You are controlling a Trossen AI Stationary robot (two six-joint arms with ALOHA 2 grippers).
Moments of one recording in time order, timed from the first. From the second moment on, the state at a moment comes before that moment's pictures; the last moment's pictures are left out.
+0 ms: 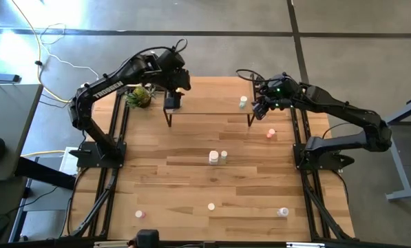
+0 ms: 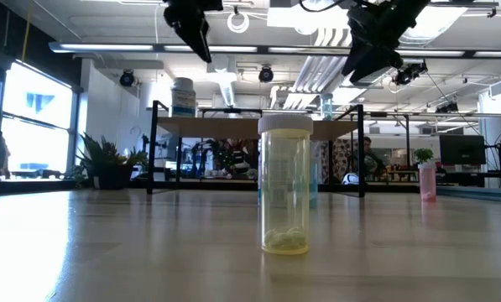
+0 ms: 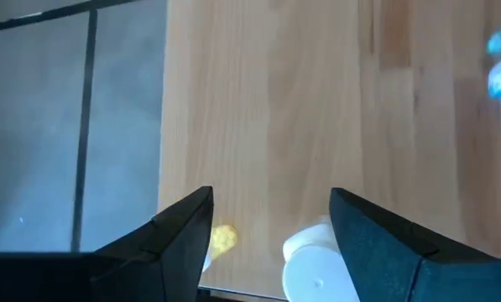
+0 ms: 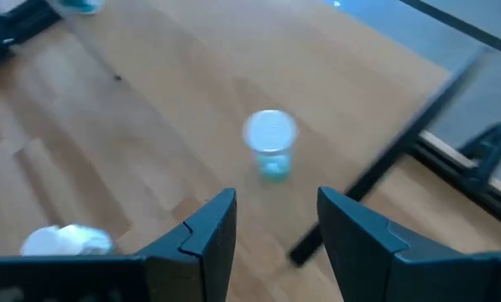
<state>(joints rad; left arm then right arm) 0.61 1.63 1.83 -1.19 -0.07 0.56 -0.47 1.10 1.10 -0.77 0.08 0.26</state>
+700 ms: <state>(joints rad) 0.34 1.35 1.54 -0.94 -0.02 0.02 -0.14 1.11 1.10 -0.66 -0.02 0.14</state>
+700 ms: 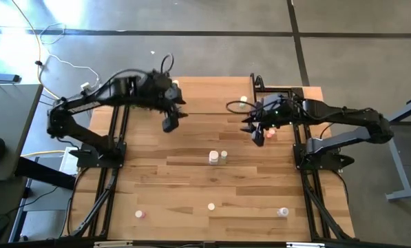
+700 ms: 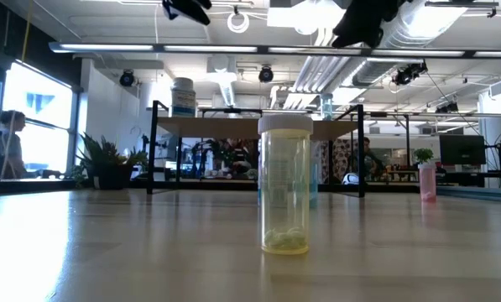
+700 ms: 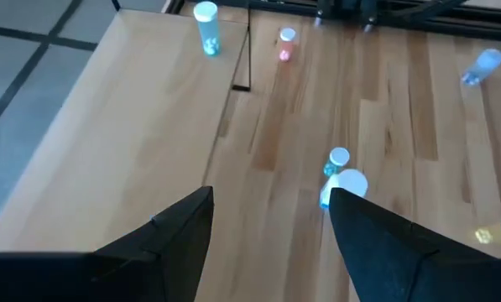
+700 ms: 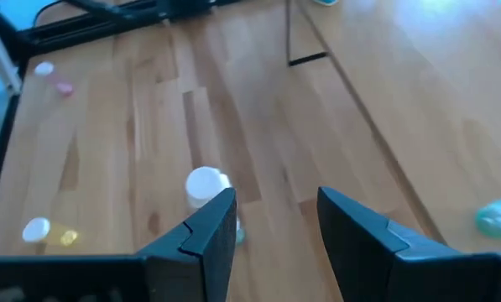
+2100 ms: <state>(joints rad) -0.23 1.31 1.14 -0.49 -0.45 -0.47 0.69 1.22 1.10 -1.10 0.07 1.44</state>
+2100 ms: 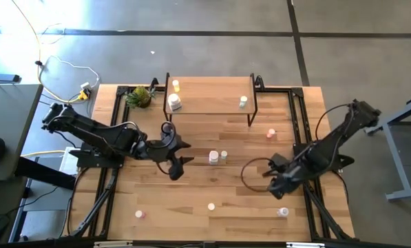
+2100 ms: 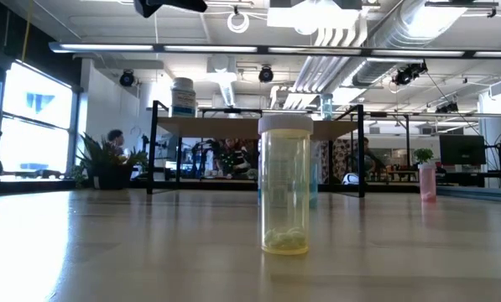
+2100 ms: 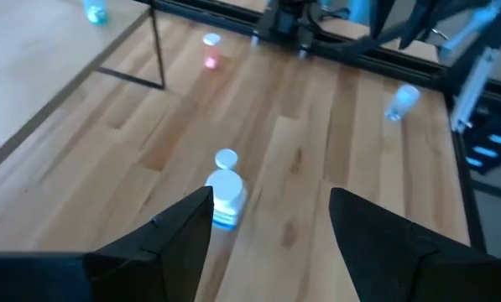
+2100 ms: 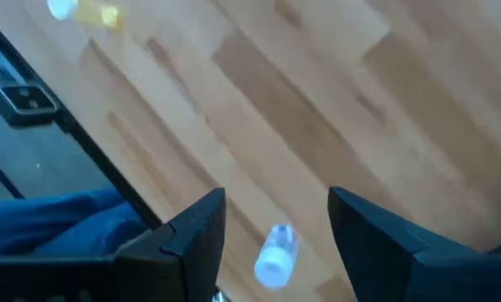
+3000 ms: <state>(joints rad) -0.34 1.31 1.14 -0.49 -0.44 -0.44 1.01 1.53 1.10 -1.02 -0.01 1.95</state>
